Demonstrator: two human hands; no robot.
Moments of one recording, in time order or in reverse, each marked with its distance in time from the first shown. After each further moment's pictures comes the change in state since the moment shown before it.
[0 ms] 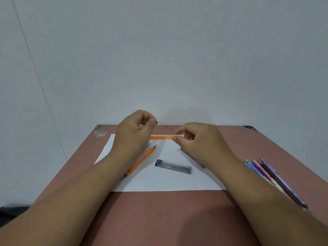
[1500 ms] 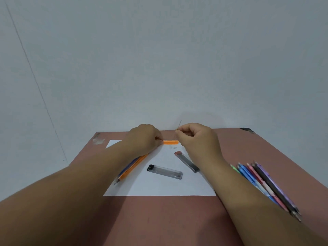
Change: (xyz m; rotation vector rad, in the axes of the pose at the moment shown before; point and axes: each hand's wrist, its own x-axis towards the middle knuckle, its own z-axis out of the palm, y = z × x) left_hand 0.059 -0.024 0.041 0.874 -0.515 0.182; right_hand -0.003 -0.005 -0.009 0.452 0.165 0.175
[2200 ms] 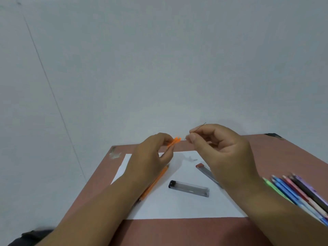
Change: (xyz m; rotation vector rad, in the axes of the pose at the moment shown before) left_hand -0.053 -0.007 0.000 -0.359 0.593 0.108; right_hand -0.021 -0.021 0.009 0.300 0.056 -0.330
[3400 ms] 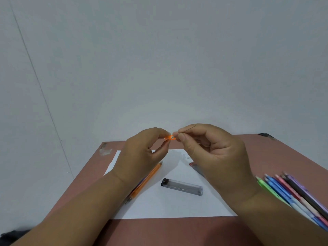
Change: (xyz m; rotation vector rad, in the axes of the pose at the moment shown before) left_hand 0.003 0.005 -0.006 -0.044 0.141 0.223; right_hand -0.005 0.008 0.005 0.015 -0.086 -0.139
